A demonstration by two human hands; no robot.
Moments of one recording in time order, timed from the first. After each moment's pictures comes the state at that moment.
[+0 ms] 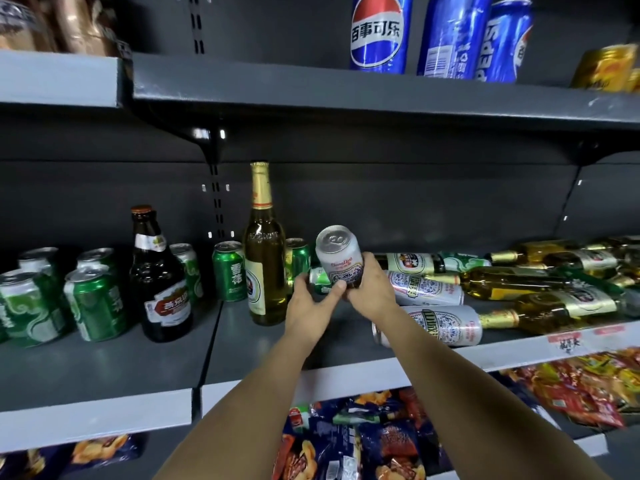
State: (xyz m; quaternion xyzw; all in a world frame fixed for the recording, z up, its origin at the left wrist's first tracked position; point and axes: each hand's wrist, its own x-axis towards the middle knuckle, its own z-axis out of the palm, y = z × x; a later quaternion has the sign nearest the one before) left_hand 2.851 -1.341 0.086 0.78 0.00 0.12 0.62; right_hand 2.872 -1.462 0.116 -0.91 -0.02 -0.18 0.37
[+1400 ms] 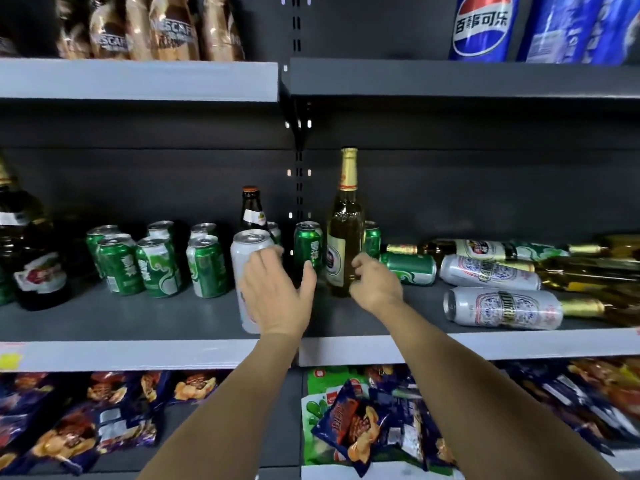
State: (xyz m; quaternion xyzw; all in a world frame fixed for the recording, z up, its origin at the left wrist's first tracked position) left_hand 2.770 -1.198 0.094 0.80 0.09 0.53 0.25; right_hand 2.826 -1.346 0.113 -0.96 -0.08 -0.11 0.25
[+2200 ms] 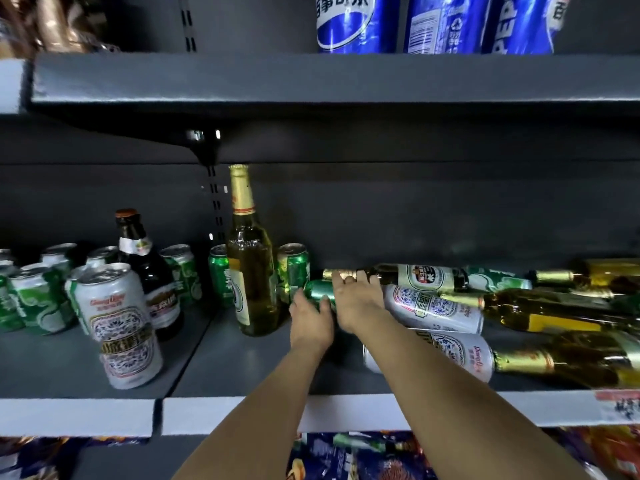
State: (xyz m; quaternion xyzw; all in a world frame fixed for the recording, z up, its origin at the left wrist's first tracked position) left_hand 2.897 -1.388 0.073 0.83 0.16 0.14 0.51; right_hand 2.930 -1.469 0.112 -0.98 -0.15 -0.09 -0.09
